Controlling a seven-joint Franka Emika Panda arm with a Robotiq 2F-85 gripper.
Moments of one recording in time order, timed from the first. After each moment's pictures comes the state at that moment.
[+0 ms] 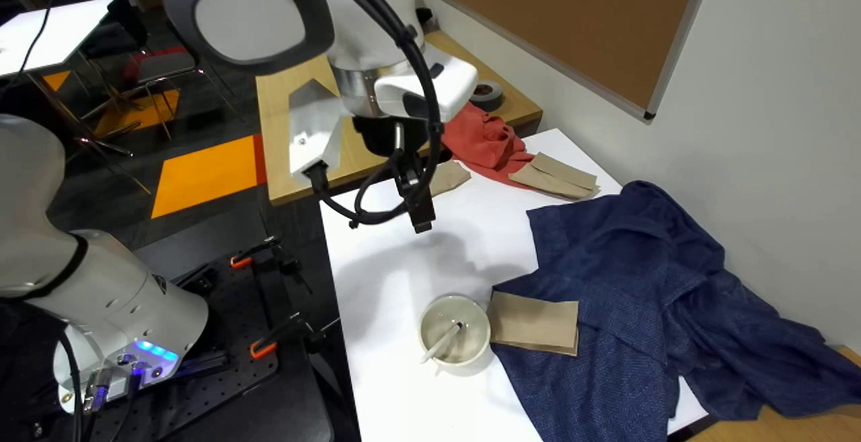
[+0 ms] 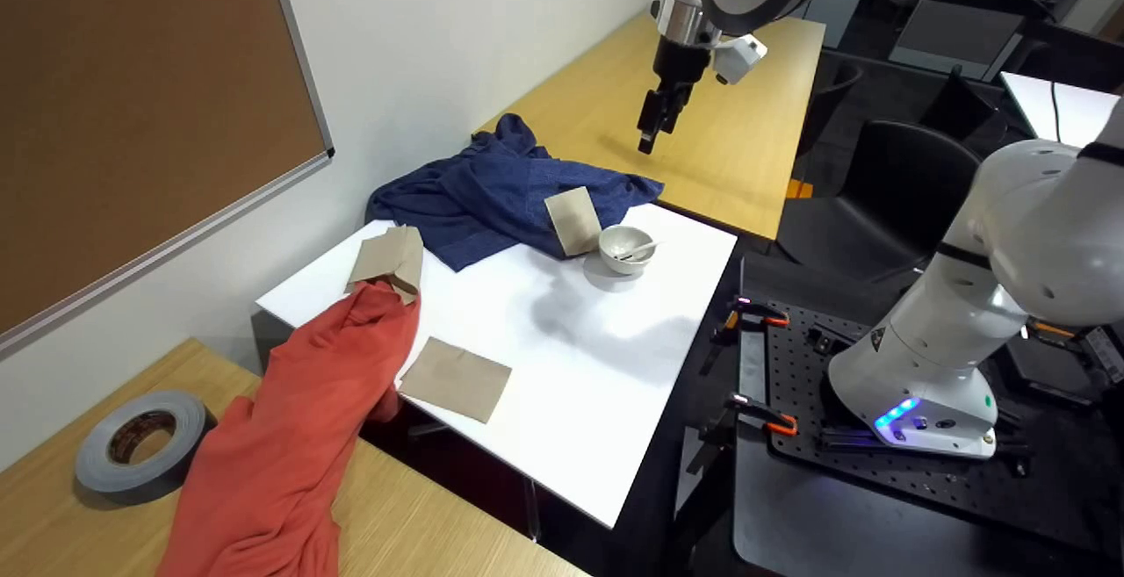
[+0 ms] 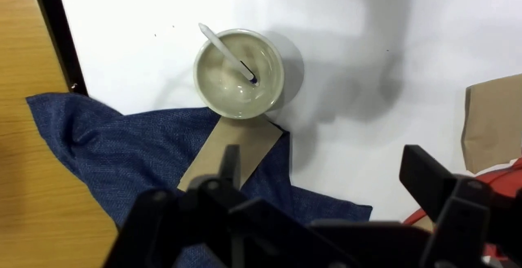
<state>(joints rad) -0.16 -0.20 -0.28 -2.44 -0.04 2.30 -0.16</state>
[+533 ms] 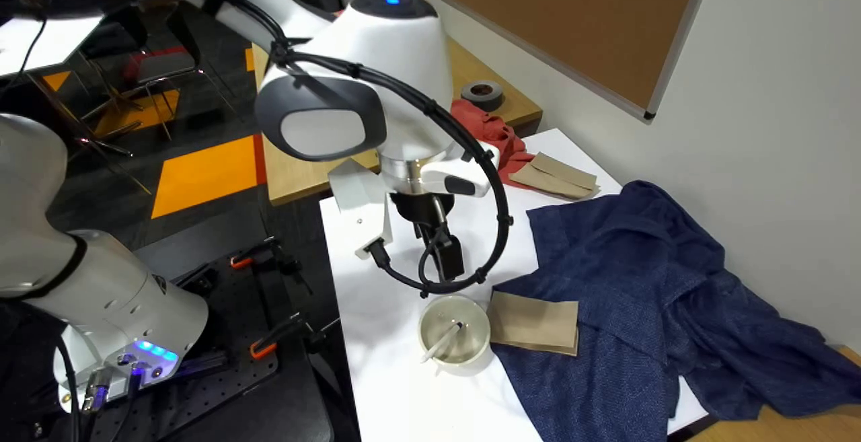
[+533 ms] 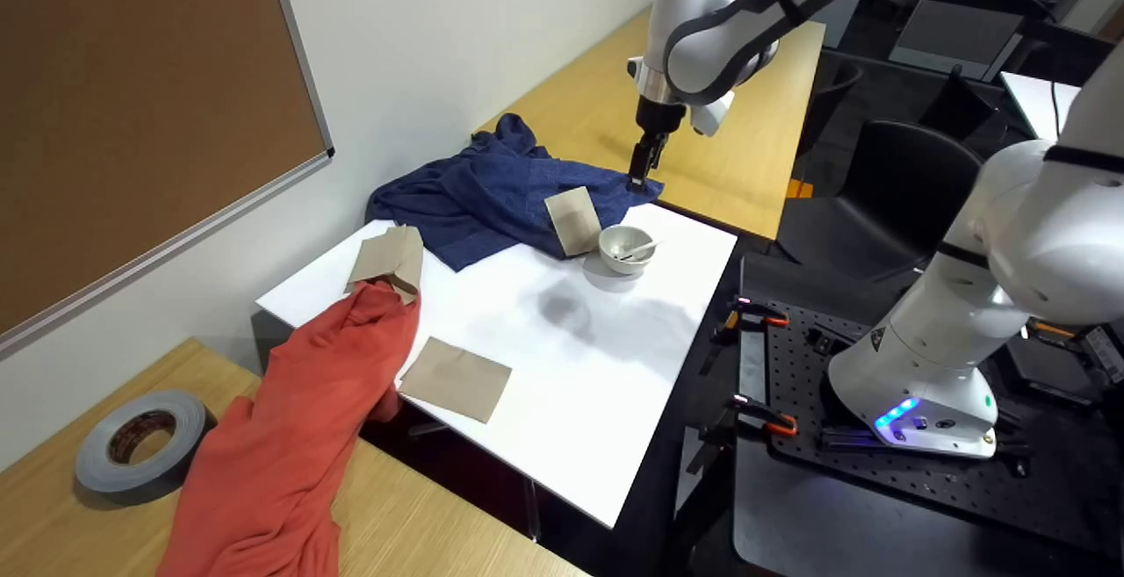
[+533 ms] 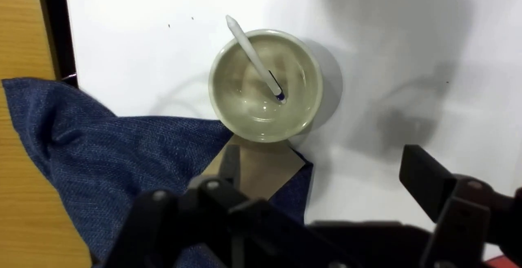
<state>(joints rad) -0.19 0.04 -0.28 -2.44 -0.04 2.50 -0.32</state>
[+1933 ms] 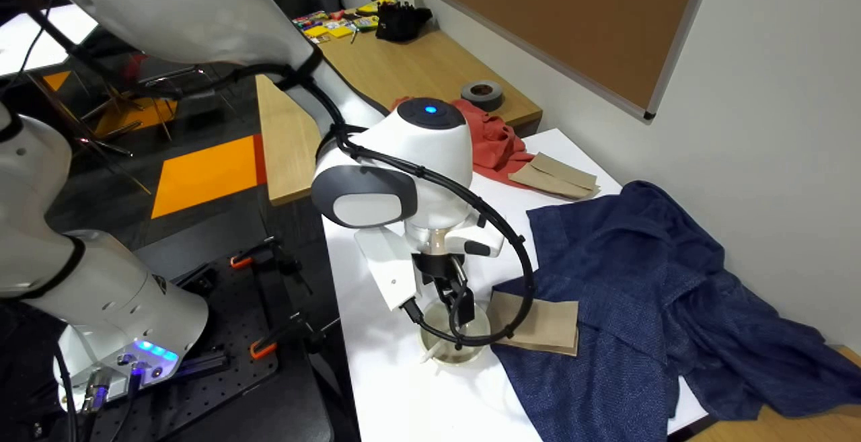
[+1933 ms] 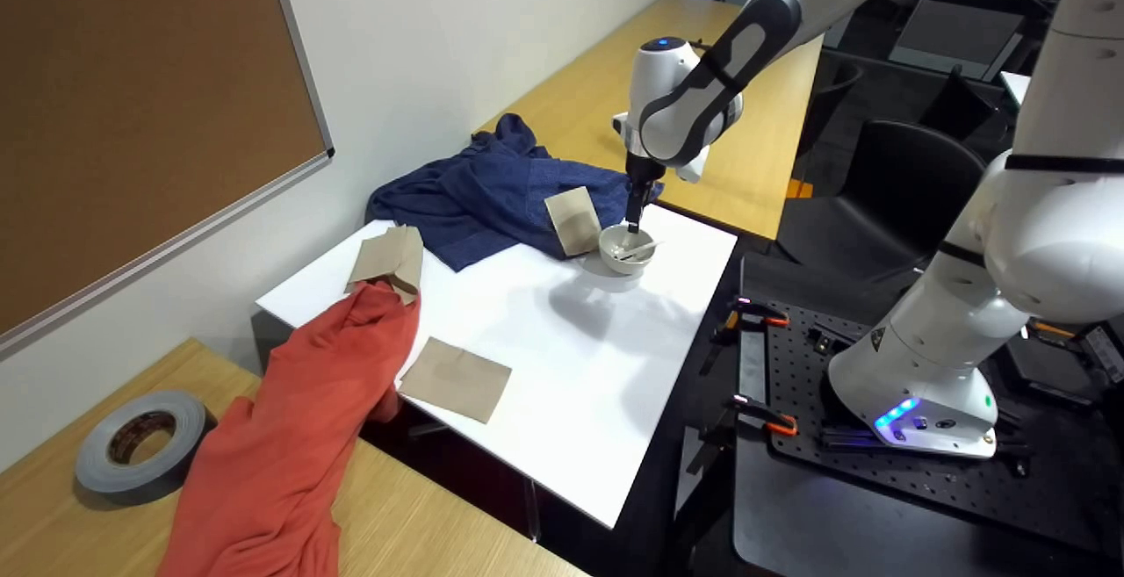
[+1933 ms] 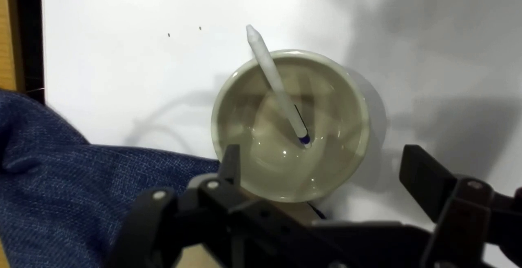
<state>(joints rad) -0.25 0.31 -0.25 -2.39 -0.04 2.67 -0.40</state>
